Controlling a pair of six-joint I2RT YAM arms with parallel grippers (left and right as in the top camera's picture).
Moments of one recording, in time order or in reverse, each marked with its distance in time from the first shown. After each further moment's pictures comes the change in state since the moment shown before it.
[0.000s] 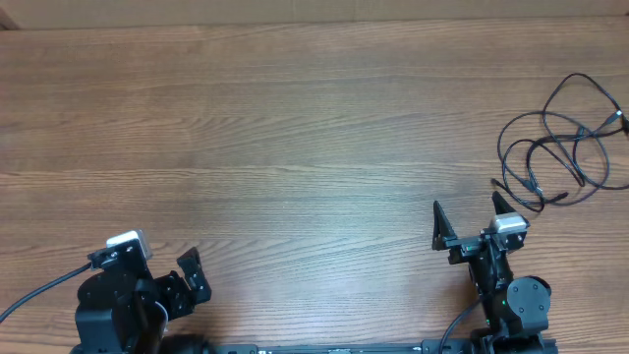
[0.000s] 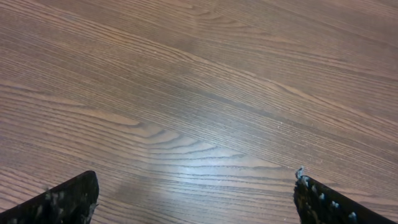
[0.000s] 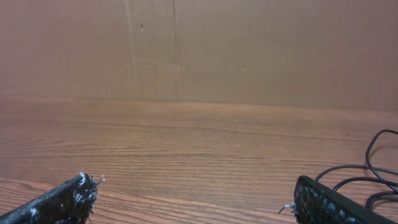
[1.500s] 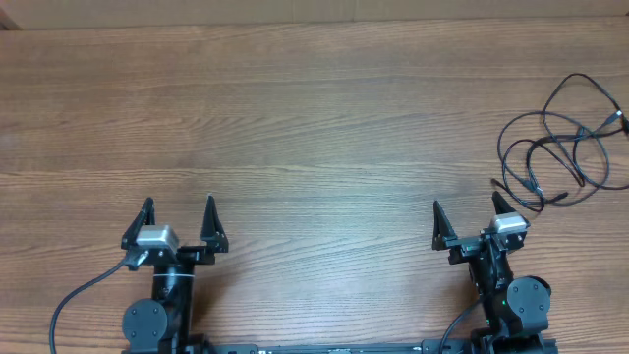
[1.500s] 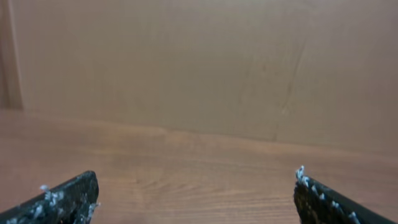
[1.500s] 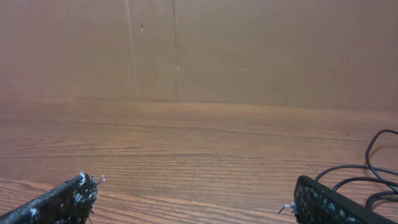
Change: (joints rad) left arm 0.000 -0.426 -0.835 1.267 0.100 0.163; right arm 0.000 0.000 0.000 -0.001 0.000 0.000
